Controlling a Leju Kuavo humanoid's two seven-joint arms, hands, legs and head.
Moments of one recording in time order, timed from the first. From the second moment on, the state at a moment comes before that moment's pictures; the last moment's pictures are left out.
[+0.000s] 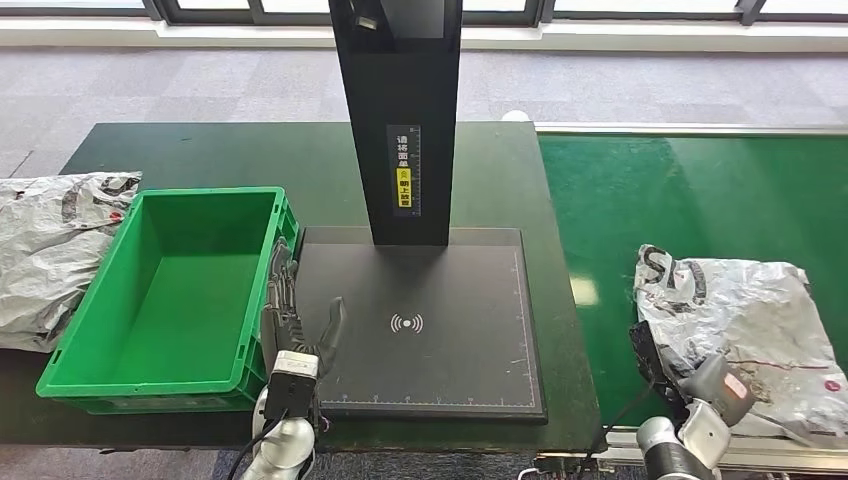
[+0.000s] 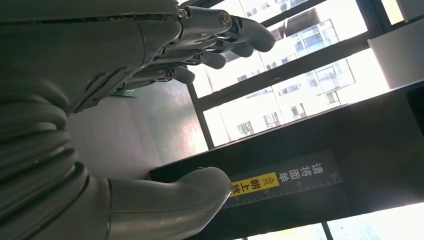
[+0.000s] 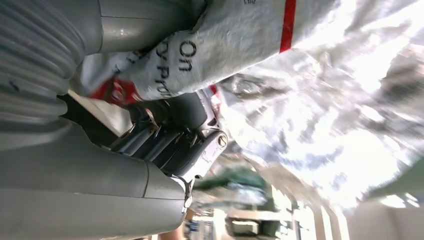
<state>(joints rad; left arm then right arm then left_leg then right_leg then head) -0.06 -0.26 -0.24 -1.30 -0.33 0.42 -0.70 -0.40 -0.03 -0.67 -0.55 1.50 -0.70 -0.09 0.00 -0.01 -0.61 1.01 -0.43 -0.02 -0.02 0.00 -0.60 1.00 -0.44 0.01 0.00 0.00</state>
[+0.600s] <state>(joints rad) -0.06 -0.26 -0.24 -1.27 -0.29 0.44 -0.70 -0.30 0.30 -0.34 -1.43 0.96 -0.68 -0.64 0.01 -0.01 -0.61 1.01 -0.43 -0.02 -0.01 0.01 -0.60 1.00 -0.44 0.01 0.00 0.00</state>
